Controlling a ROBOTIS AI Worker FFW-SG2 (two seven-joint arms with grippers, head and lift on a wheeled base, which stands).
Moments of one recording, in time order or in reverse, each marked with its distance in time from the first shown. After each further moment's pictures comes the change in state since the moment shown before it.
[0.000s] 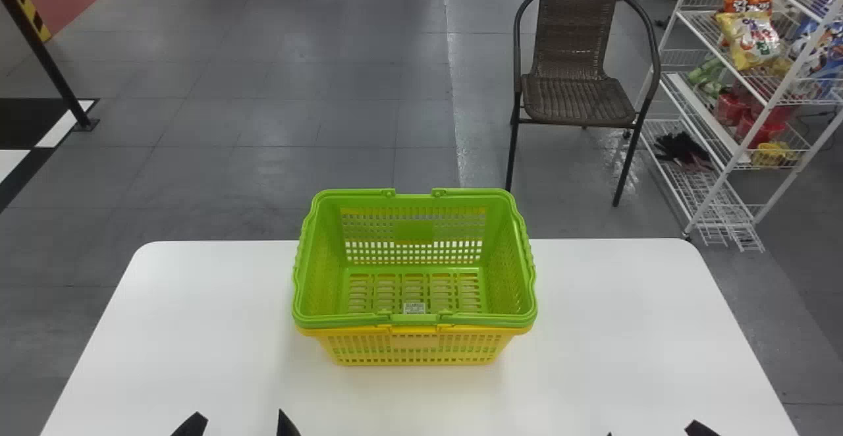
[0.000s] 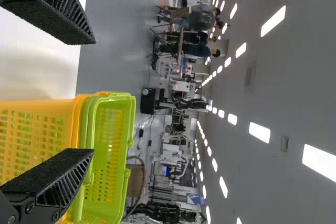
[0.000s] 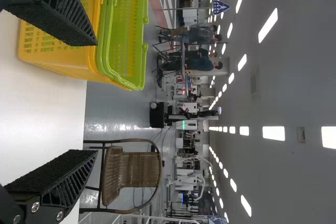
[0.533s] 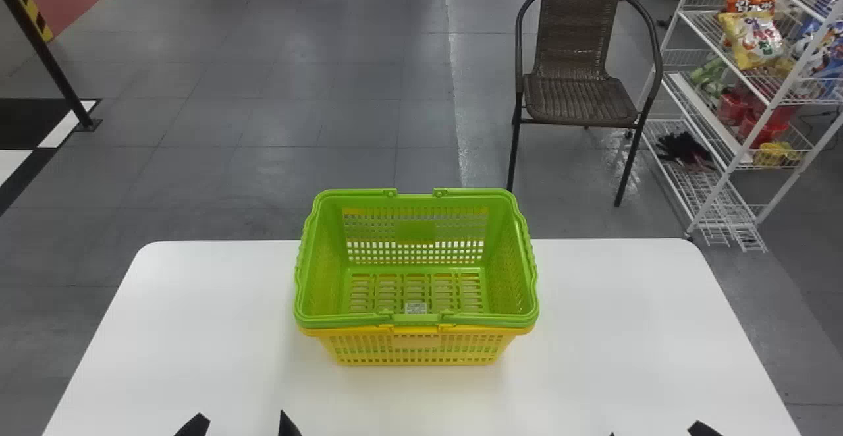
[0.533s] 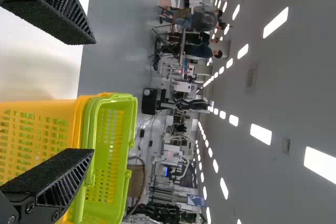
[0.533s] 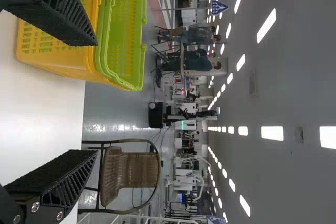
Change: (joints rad) left arm 0.001 0.002 -0.001 0.001 0.010 0.009 -0.006; right arm 0.001 0.001 -0.001 0.000 0.000 -0.007 0.000
